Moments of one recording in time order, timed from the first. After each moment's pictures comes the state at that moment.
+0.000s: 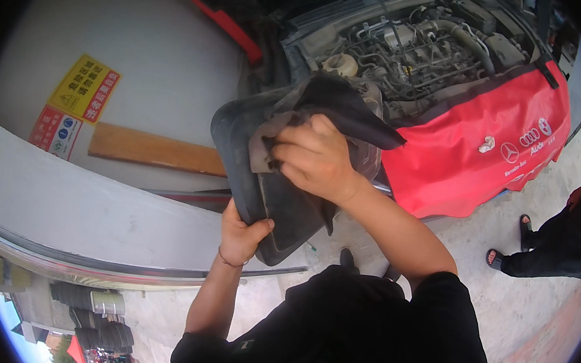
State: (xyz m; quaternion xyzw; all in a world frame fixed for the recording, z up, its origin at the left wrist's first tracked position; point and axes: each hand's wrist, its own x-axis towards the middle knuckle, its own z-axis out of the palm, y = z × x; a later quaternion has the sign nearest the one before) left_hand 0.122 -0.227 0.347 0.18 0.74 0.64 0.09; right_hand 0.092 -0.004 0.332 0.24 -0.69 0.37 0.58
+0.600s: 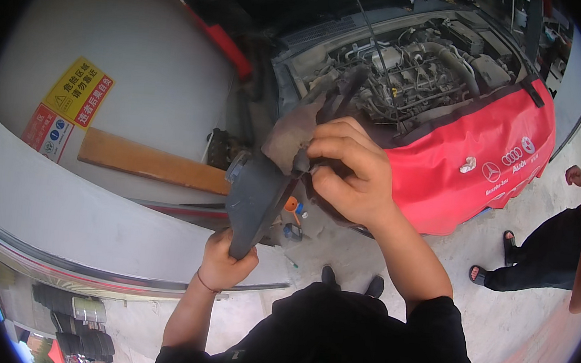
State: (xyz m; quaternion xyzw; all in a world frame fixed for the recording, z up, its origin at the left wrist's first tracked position) left_hand 0.145 -0.214 0.382 0.38 0.87 0.31 -0.06; right_hand 0.141 0.063 0.367 0.25 -0.62 0.55 0.50
